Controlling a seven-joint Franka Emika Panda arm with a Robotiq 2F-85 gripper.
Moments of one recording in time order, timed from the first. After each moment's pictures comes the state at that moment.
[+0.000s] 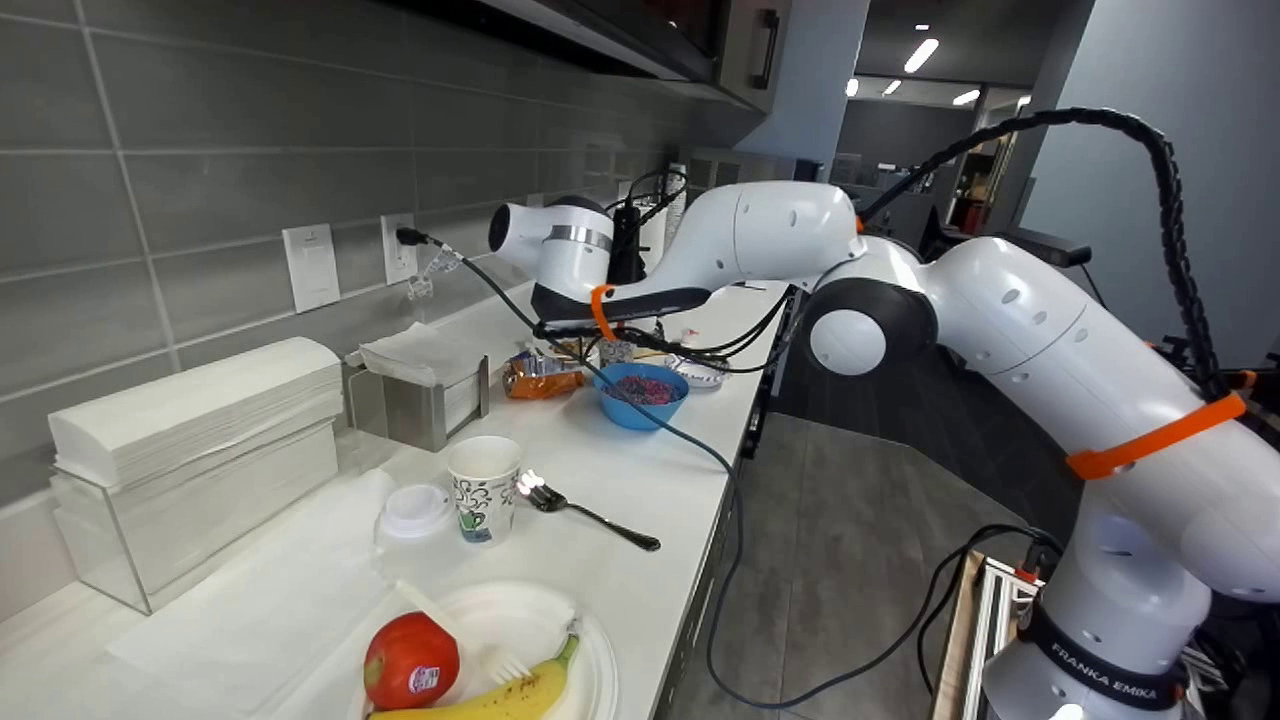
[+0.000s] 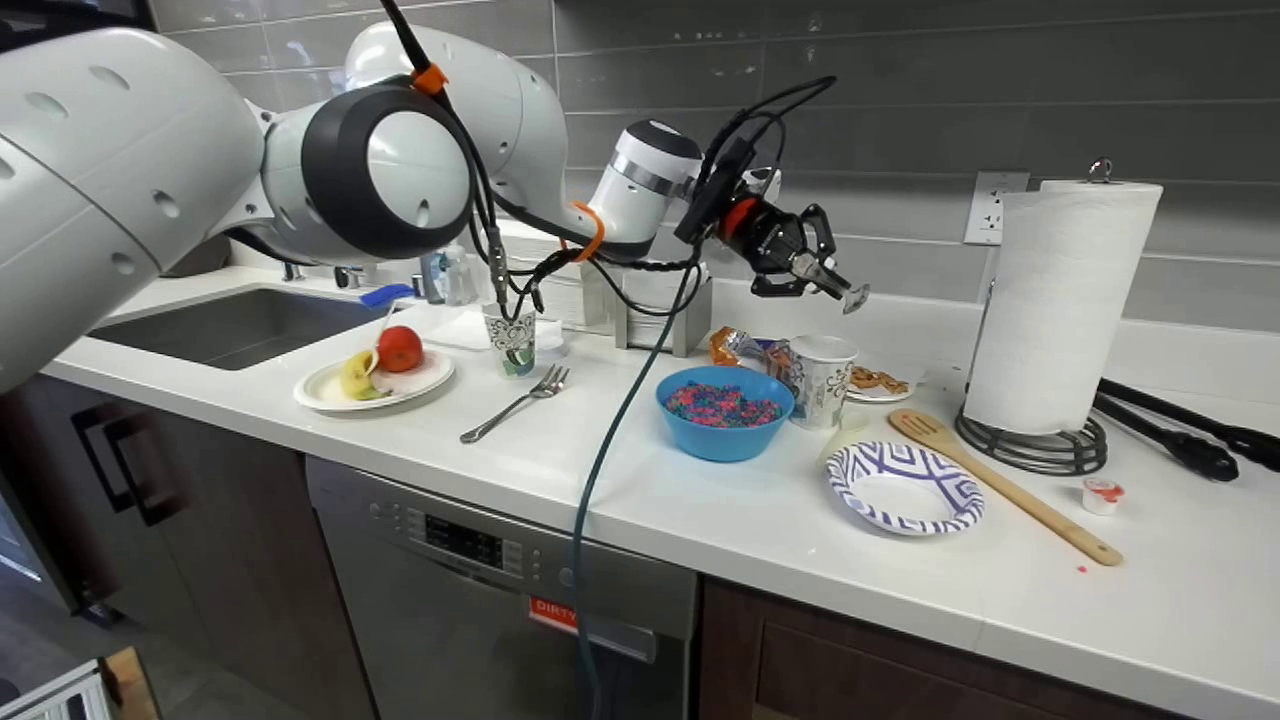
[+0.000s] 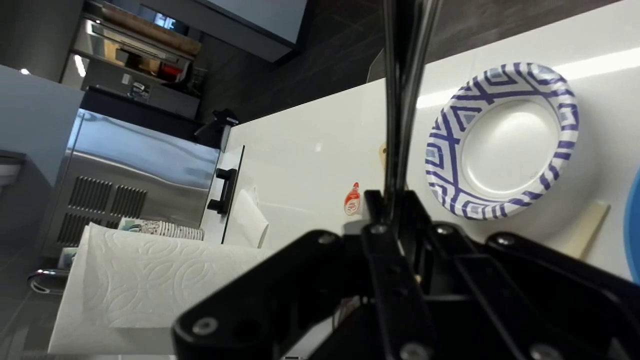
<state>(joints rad) 0.21 1.02 -0.19 -0.76 -1.00 1.43 -0.15</state>
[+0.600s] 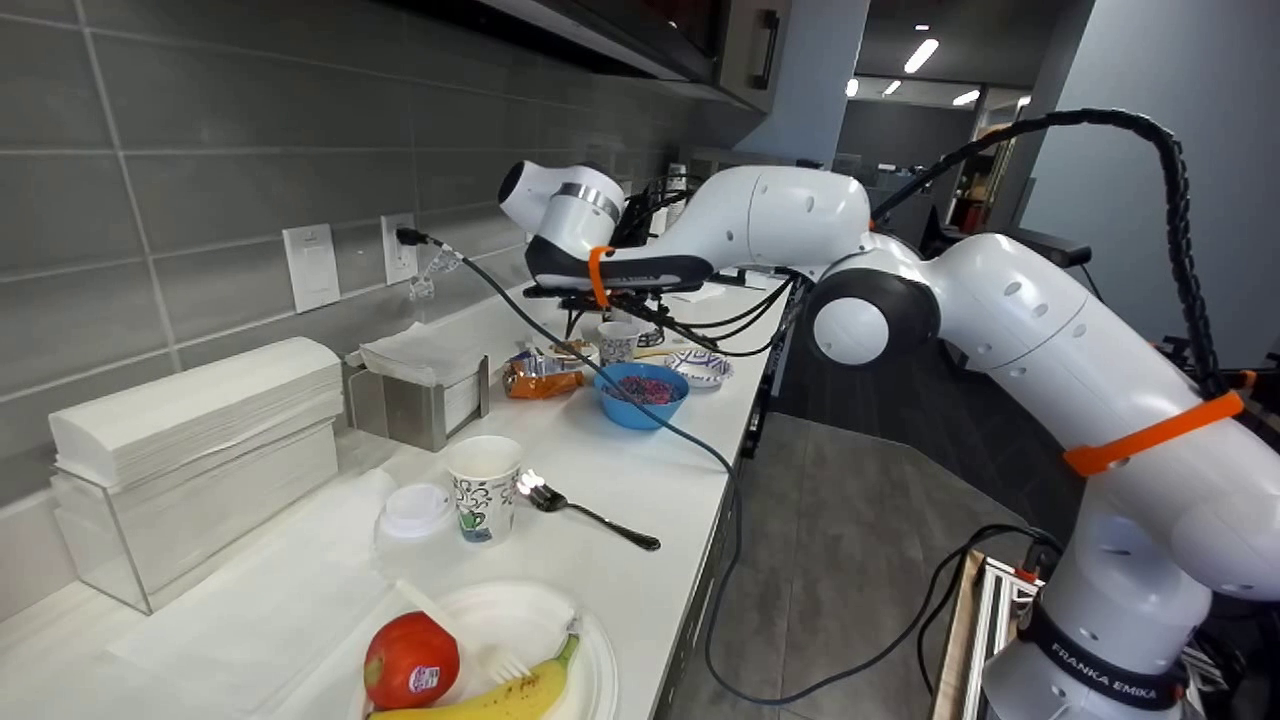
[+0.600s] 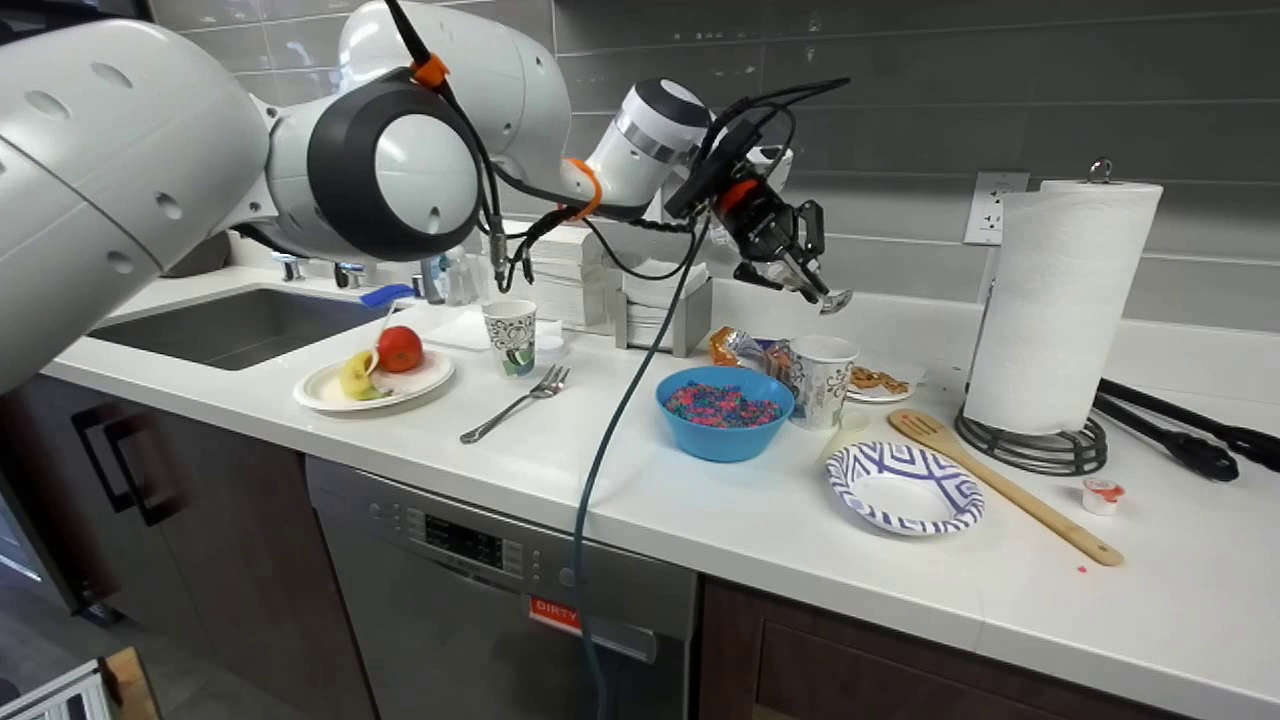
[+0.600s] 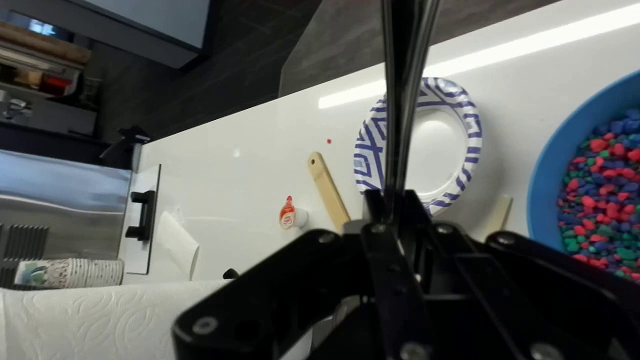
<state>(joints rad) 0.16 1.00 -0.13 -0.66 -0.83 1.32 -0.16</state>
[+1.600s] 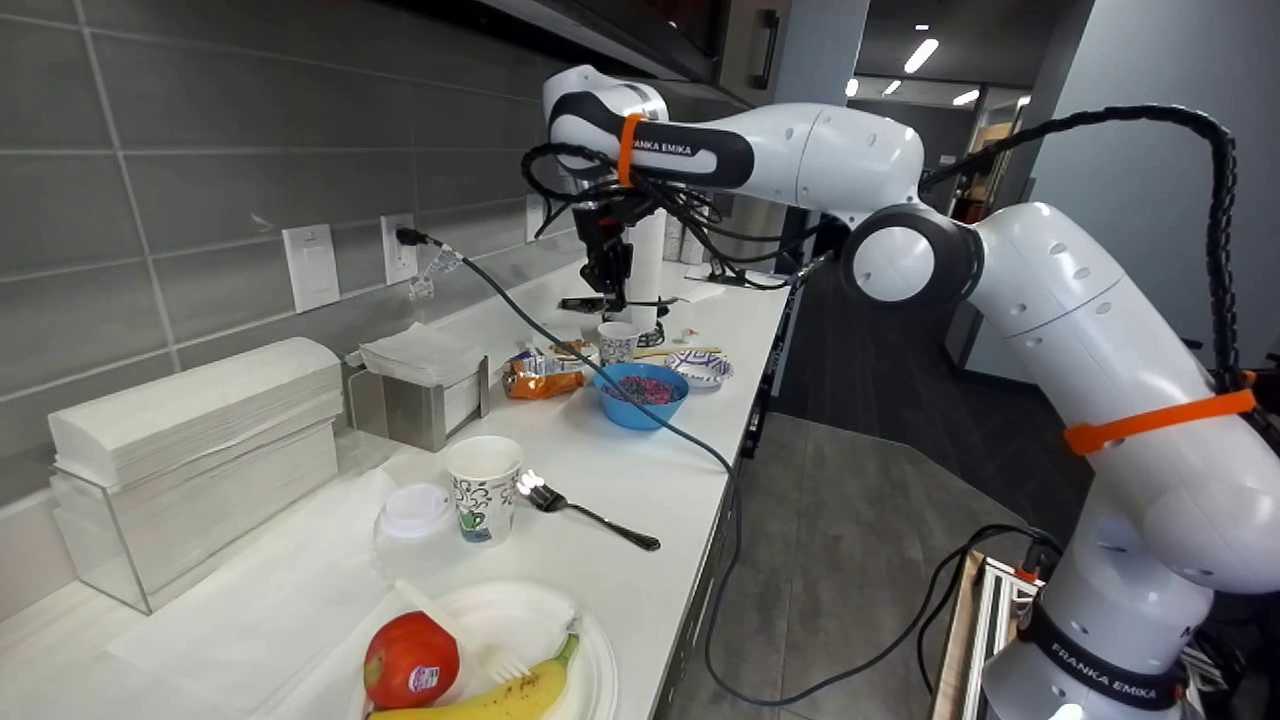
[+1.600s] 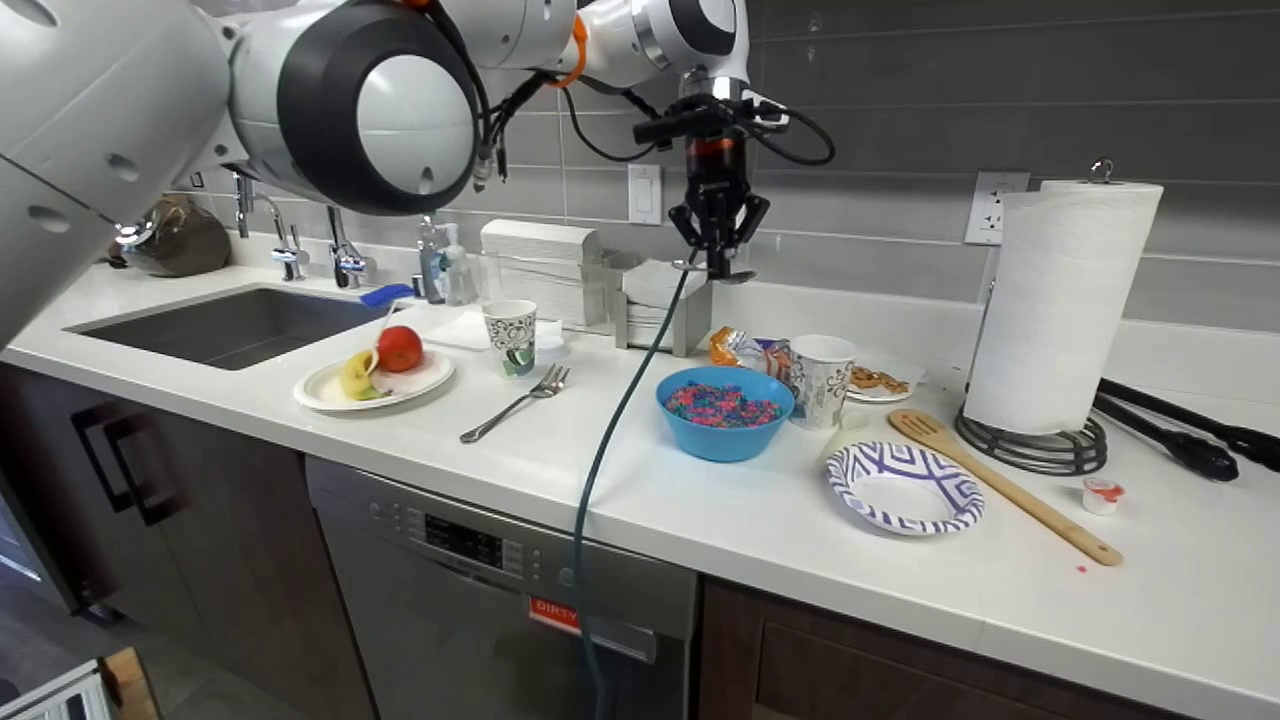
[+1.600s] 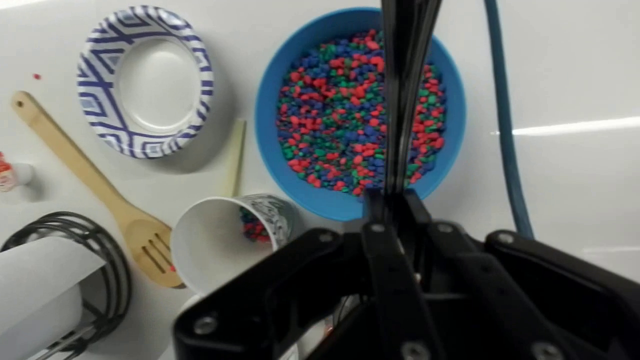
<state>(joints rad) 0.00 0.85 0.12 -0.65 -0.31 1.31 -0.12</state>
